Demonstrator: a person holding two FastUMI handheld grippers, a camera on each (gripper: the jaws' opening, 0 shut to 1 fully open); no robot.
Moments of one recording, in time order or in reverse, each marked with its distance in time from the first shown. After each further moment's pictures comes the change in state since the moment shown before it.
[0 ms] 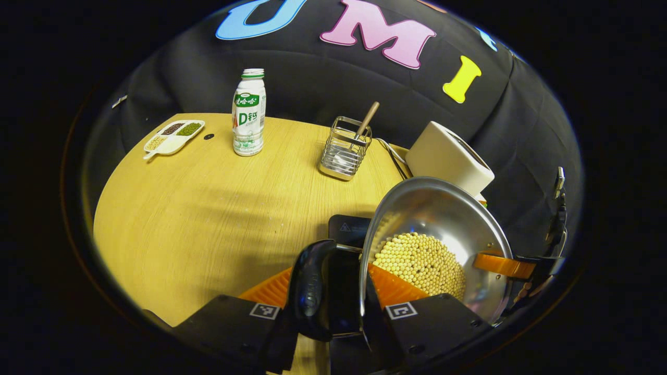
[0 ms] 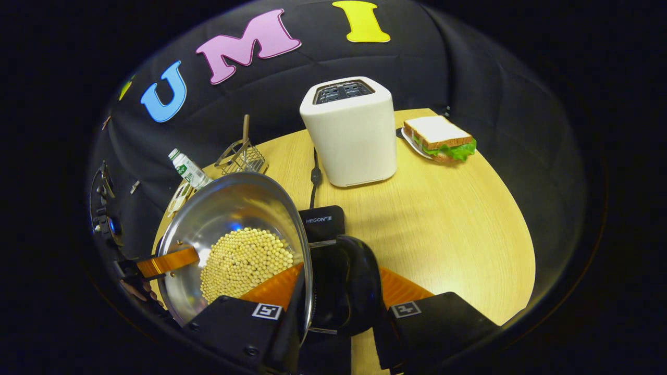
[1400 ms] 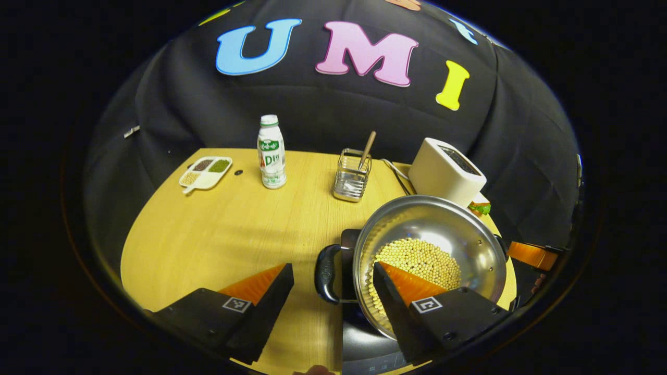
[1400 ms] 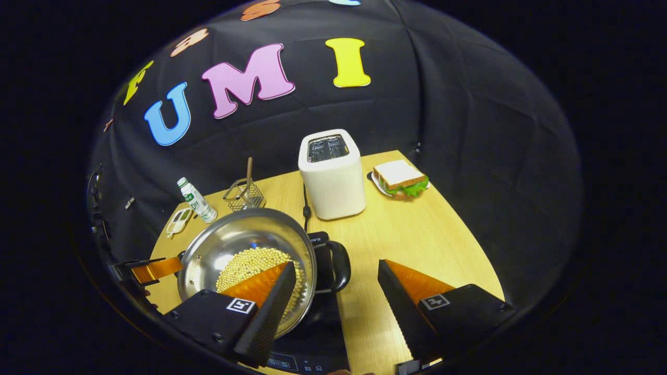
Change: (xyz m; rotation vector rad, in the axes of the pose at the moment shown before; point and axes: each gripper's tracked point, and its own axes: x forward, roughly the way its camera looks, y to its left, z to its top) left arm -0.103 -0.001 0.029 0.127 -0.161 0.128; right arm -0.111 -0.002 0.034 0.010 -0.263 -0.121
